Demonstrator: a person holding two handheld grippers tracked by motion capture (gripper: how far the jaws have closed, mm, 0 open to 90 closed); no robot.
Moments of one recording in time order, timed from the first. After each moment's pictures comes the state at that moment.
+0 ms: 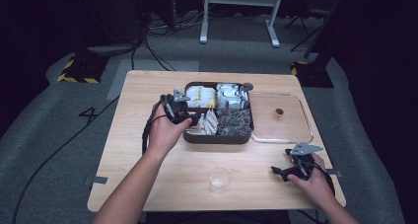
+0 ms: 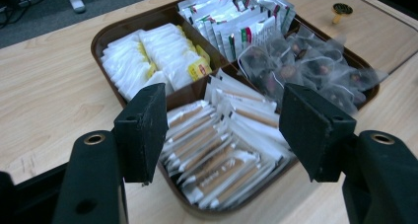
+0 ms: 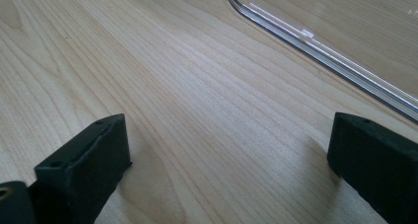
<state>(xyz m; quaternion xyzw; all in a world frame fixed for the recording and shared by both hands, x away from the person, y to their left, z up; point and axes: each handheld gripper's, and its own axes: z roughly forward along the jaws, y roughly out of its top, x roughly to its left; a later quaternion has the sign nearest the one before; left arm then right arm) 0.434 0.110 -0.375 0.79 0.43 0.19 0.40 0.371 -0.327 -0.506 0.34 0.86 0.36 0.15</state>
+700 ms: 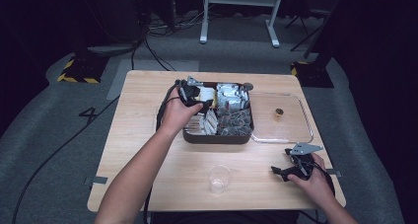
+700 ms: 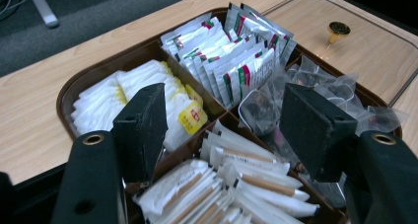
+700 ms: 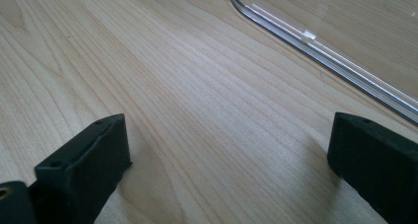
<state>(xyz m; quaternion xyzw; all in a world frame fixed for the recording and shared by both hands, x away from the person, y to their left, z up) 0.498 0.082 -0.380 0.81 0.38 0.16 0.42 0.372 -0.327 -0.506 0.33 0.86 0.36 0.14</state>
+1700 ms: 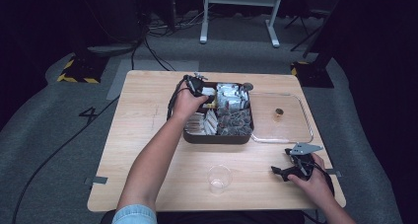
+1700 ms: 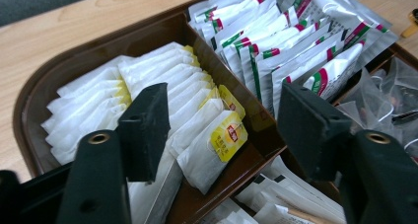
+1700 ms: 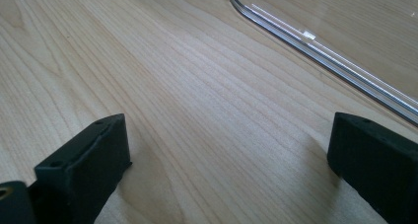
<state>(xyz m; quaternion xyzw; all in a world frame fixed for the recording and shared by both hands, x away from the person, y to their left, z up) 0.565 0.066 -0.425 0.81 0.44 0.13 0.37 0.372 -0.327 -0.506 0.33 0.86 0.36 0.14</state>
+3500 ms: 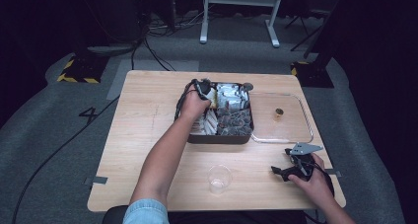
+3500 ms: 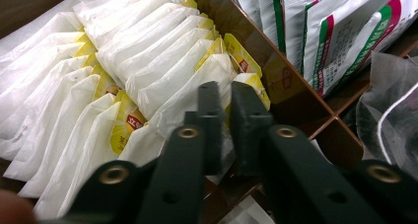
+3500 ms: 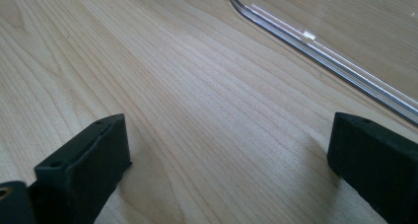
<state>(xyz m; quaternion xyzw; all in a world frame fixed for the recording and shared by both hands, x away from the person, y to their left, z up) 0.580 0.046 -0.451 0.85 0.44 0.09 0.28 0.372 -0.327 -0.506 0.33 0.86 0.36 0.14</state>
